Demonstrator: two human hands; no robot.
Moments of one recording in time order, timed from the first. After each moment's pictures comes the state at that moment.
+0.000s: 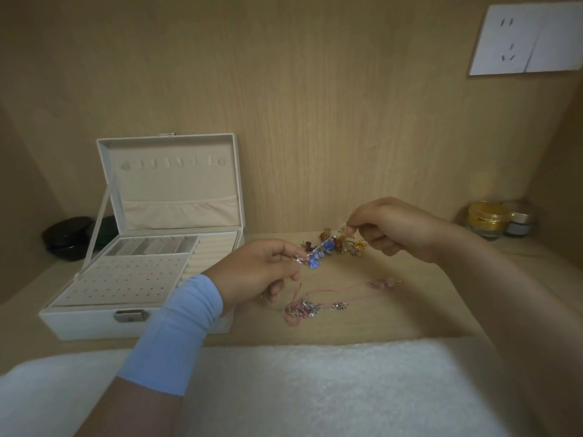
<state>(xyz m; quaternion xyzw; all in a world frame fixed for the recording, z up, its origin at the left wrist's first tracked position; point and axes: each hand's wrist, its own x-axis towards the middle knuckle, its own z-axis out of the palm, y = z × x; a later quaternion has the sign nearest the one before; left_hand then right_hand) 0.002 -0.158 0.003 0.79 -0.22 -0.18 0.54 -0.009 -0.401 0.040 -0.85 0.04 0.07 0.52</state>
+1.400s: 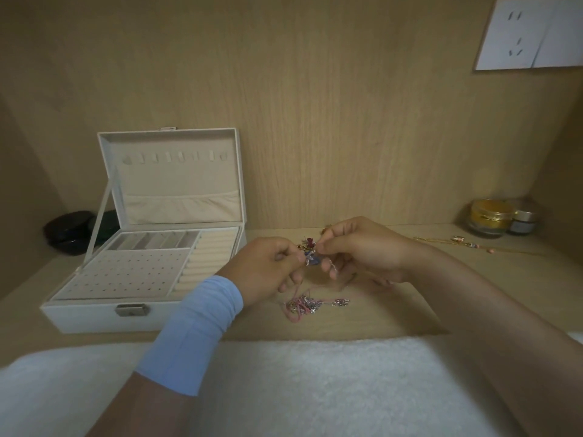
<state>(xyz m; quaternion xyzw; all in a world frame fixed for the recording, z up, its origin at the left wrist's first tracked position) 0.009 -0.167 -0.012 0.85 -0.22 -0.09 0.47 -0.012 -0.364 0.006 -0.79 -0.05 0.13 0.60</state>
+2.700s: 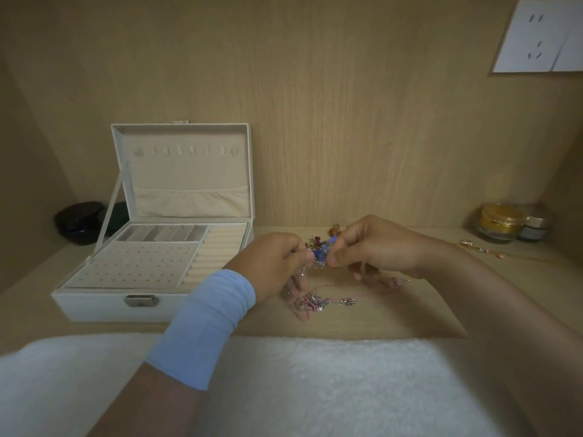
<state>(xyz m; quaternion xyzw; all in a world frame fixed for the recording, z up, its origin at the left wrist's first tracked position) 0.006 -0.165 -0.008 0.86 -0.23 -0.10 0.44 -0.014 -0.373 0.017 -0.88 -0.06 0.13 0.45</state>
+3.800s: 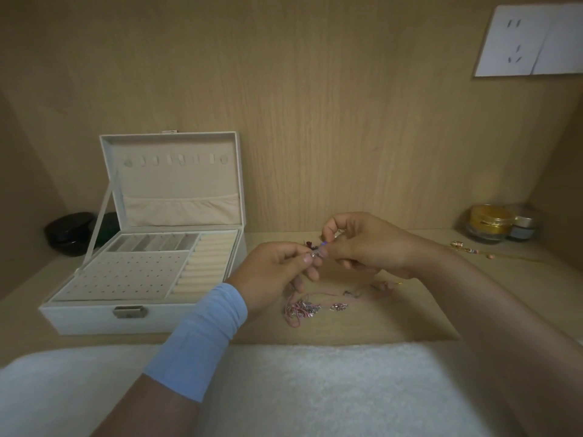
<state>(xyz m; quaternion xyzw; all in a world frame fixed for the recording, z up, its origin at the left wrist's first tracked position) 0.005 -0.179 -0.018 0.78 -0.24 -0.11 0.57 -0.010 -0.378 0.018 -0.85 -0.10 0.09 0.52</state>
